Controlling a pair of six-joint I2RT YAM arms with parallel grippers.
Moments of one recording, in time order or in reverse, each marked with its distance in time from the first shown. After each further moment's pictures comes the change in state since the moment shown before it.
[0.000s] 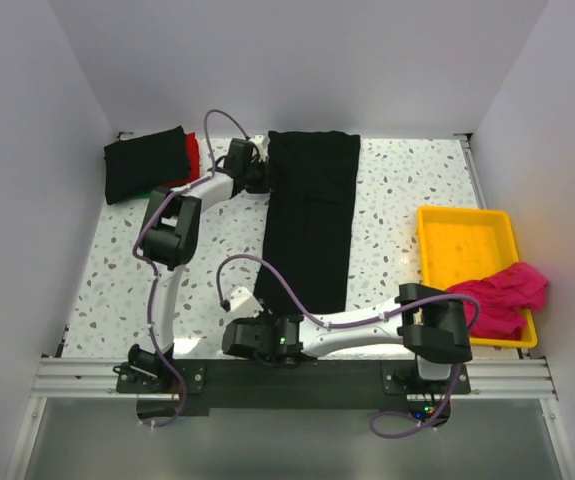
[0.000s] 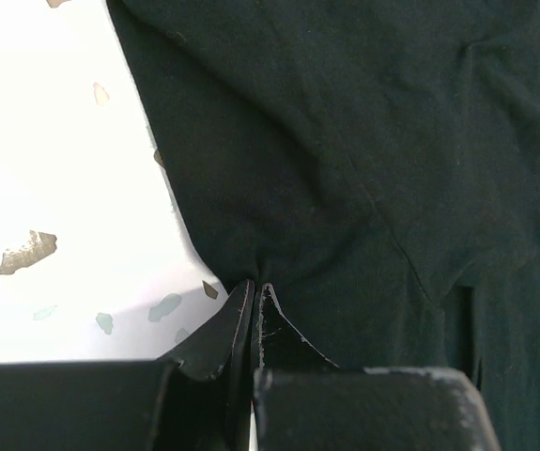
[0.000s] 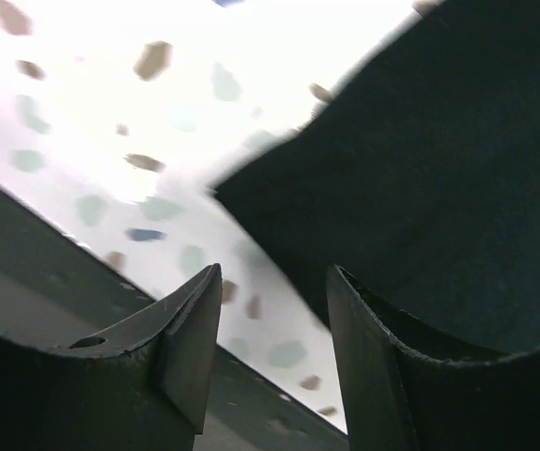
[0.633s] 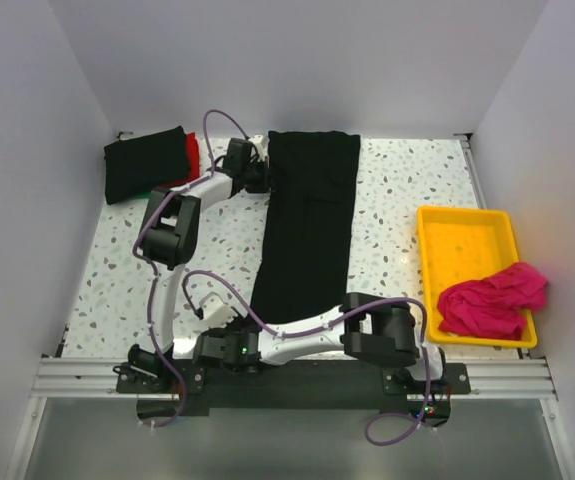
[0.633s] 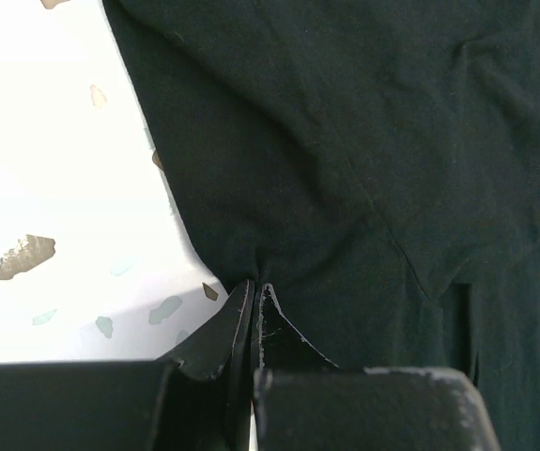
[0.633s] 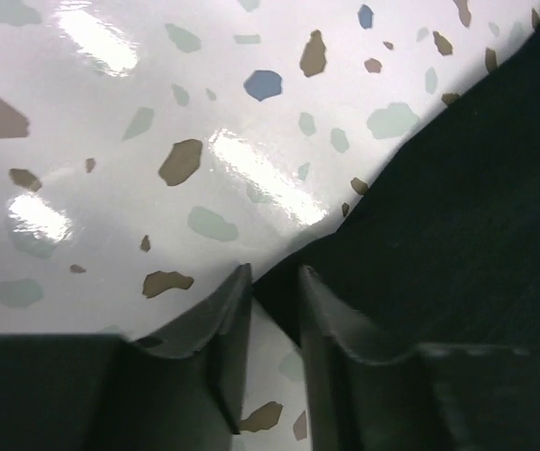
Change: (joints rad) left arm 0.008 0.005 0.004 0.003 0.030 -0.001; right arm 0.032 0.309 0.262 -0.002 0.189 -0.068
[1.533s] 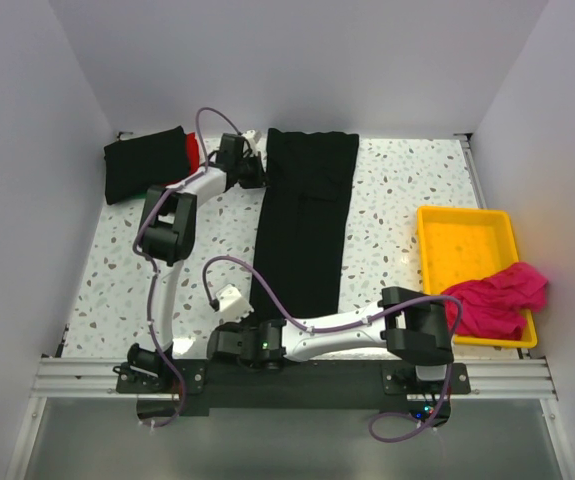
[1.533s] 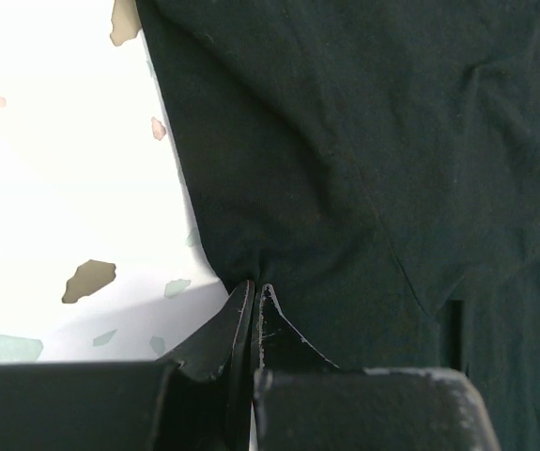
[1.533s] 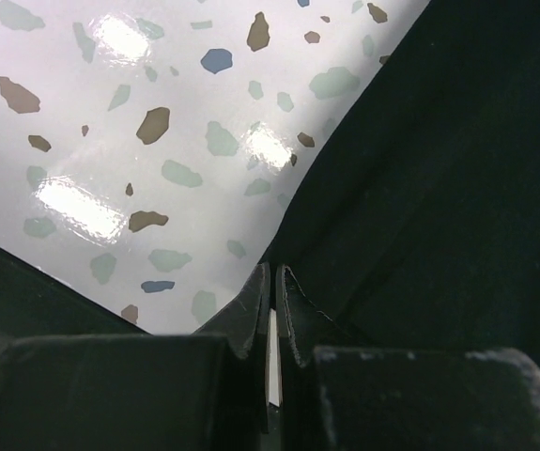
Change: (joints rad) left arm 0.045 0.047 0.084 -0.043 0.045 -0.017; right arm 0.013 -0.192 -0.092 -0.088 -0.027 0.118
